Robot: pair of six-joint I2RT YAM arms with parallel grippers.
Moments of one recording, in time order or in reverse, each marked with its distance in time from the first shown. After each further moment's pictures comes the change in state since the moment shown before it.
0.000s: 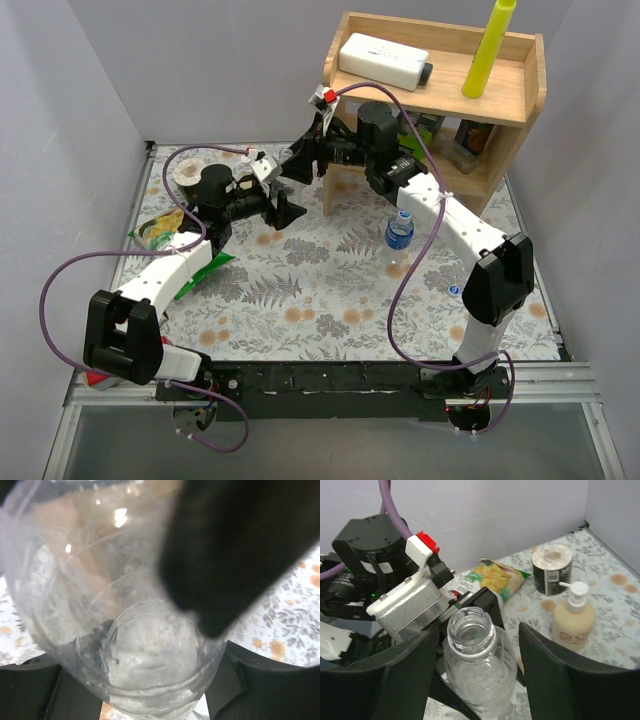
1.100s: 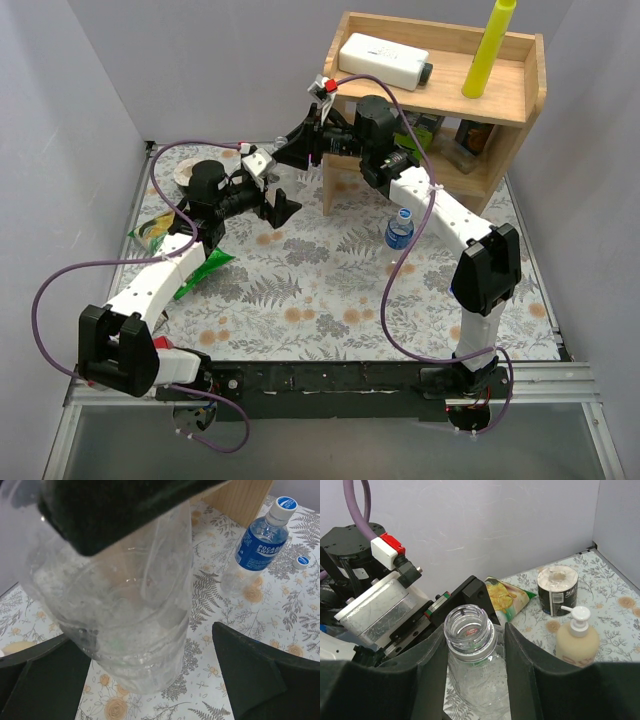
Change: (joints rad) left arm 0.021 -0.070 0.029 -0.110 -0.095 0.040; right arm -0.017 0.086 0.079 0.105 -0.049 0.048
